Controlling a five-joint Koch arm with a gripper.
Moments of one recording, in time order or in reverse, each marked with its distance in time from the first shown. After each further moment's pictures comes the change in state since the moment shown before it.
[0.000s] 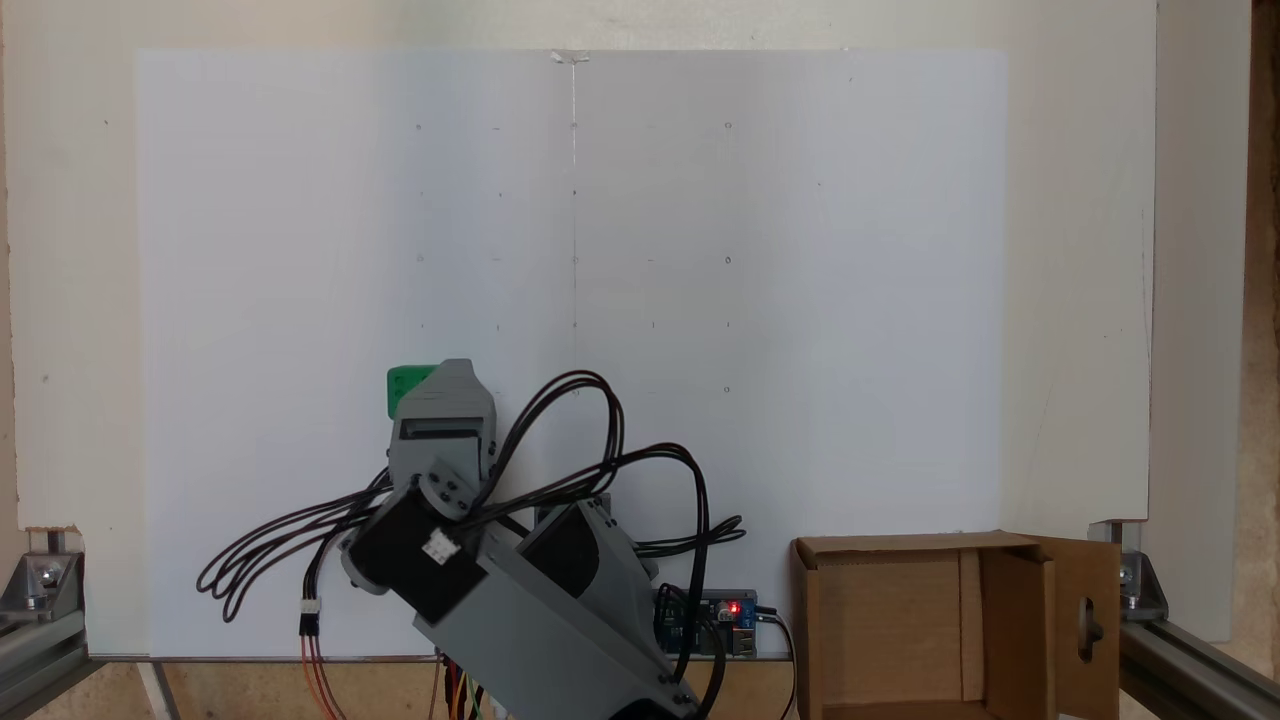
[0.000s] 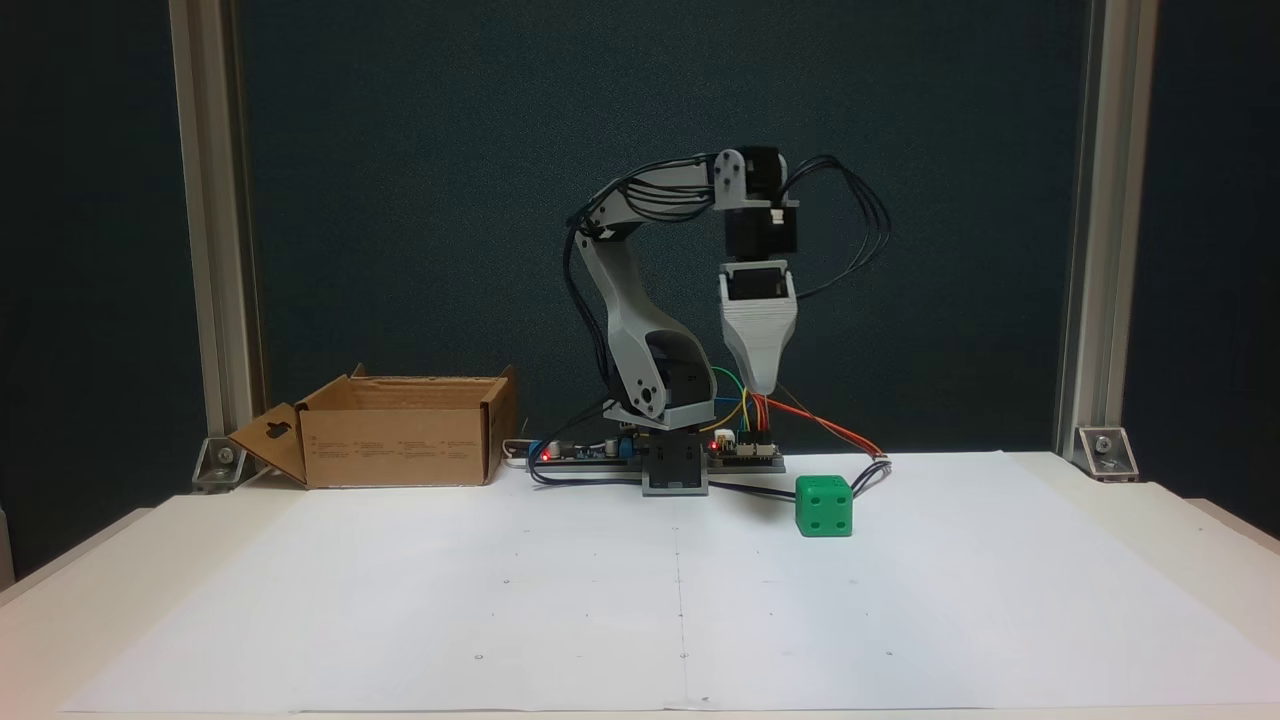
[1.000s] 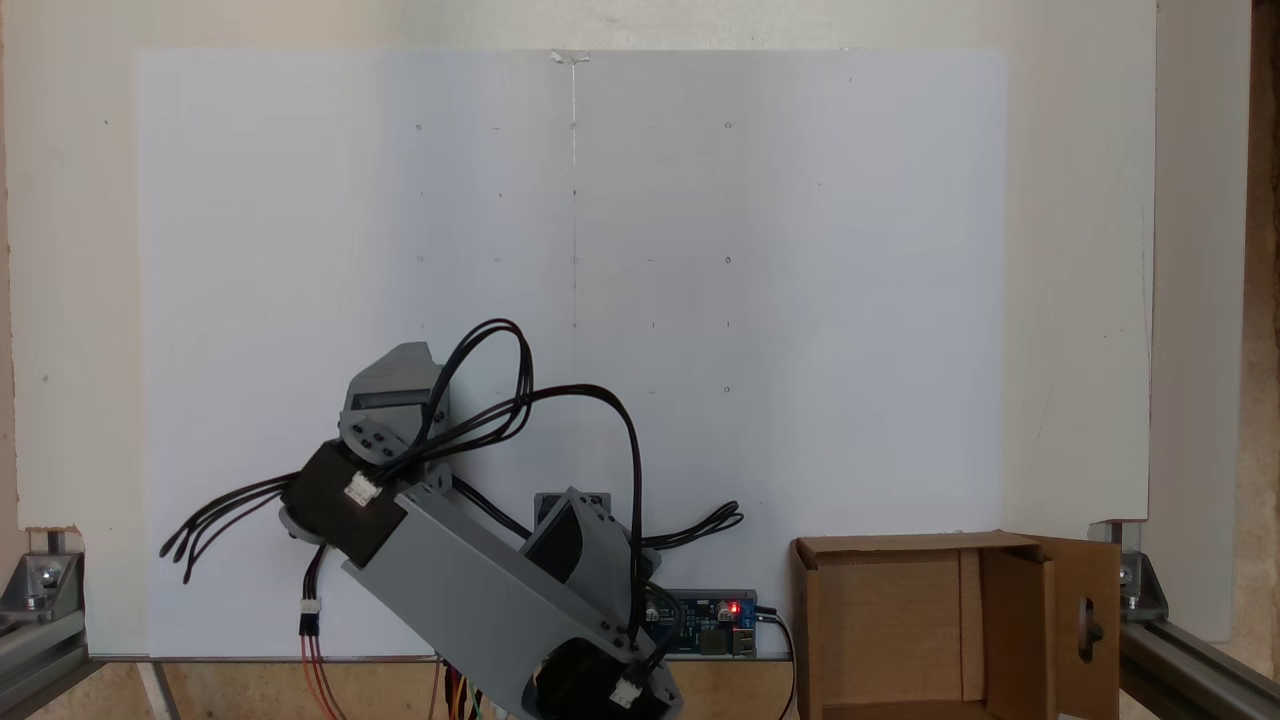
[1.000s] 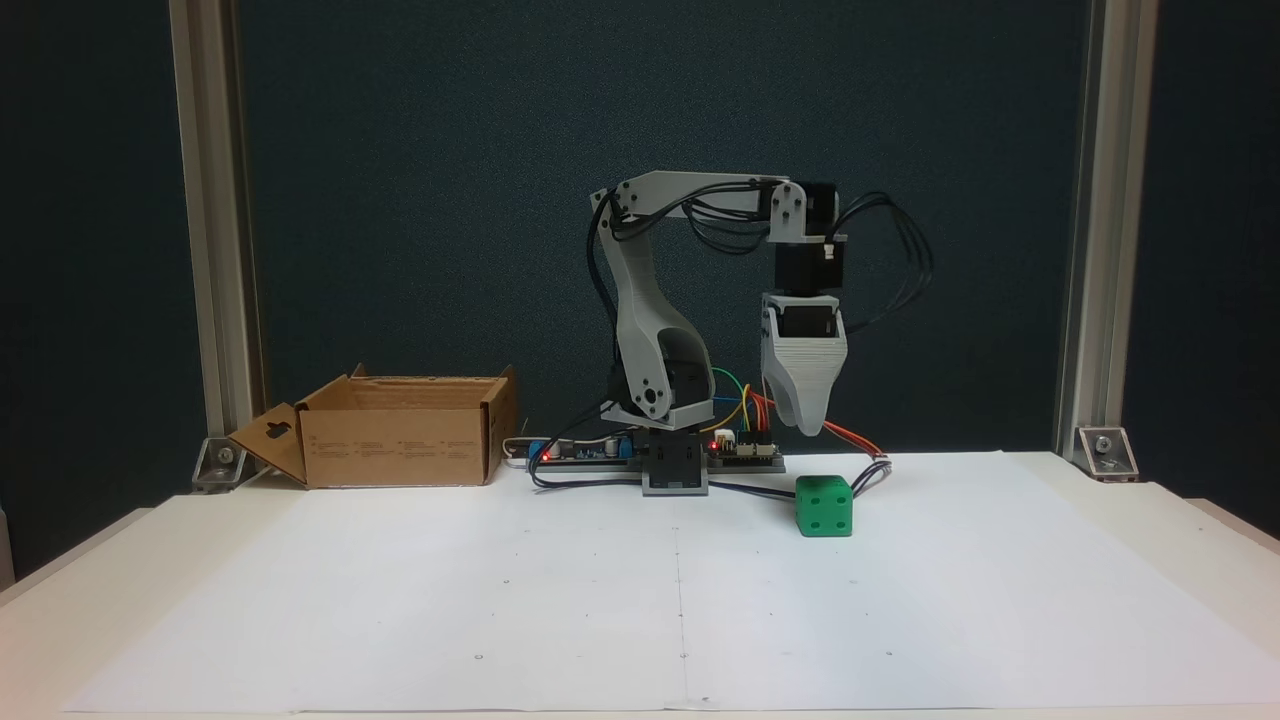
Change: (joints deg) arm -6.2 -13.3 0.0 -9.4 4.1
